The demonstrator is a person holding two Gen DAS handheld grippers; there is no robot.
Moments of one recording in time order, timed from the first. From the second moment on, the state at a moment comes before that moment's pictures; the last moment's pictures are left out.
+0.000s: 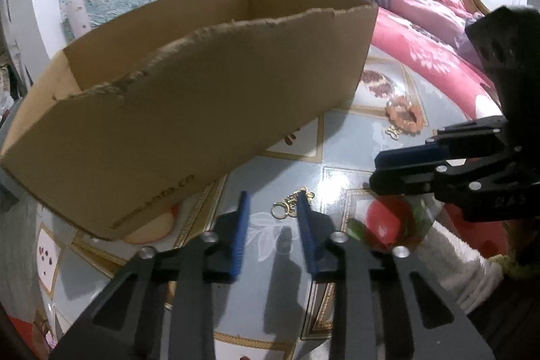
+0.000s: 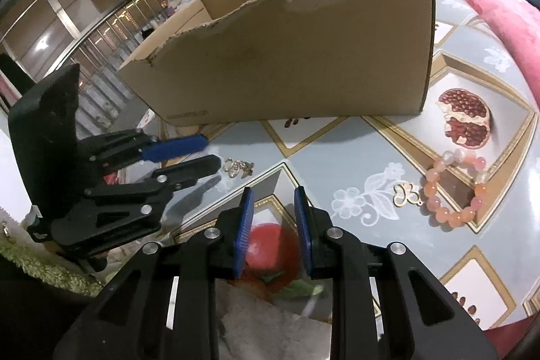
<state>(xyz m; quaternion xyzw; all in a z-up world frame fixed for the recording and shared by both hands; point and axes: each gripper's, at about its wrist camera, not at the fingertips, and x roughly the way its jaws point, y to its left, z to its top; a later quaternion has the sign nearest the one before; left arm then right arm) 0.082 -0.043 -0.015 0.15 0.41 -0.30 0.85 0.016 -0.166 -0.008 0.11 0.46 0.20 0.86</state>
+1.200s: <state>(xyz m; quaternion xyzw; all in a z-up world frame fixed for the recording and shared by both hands) 0.095 -0.018 -0.017 0.11 0.44 -0.29 0.84 0.018 -0.142 -0.001 0.07 0.45 0.23 0.86</state>
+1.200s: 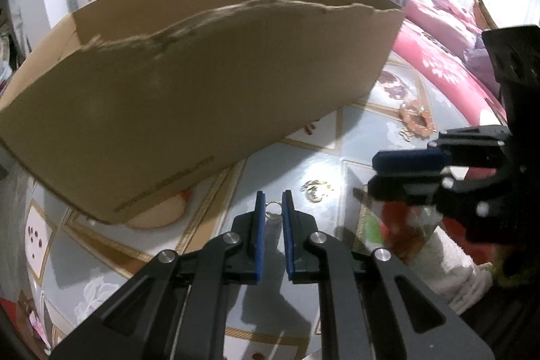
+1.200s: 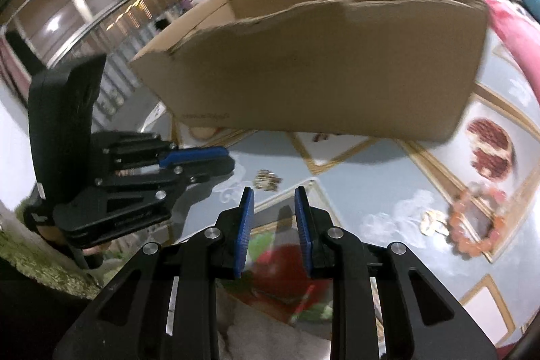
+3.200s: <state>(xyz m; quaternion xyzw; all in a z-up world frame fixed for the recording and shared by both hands) 0.099 -0.004 -0.023 0.07 0.45 -0.28 0.84 0.039 -0.071 -0.007 -0.08 0.45 0.21 0.86</state>
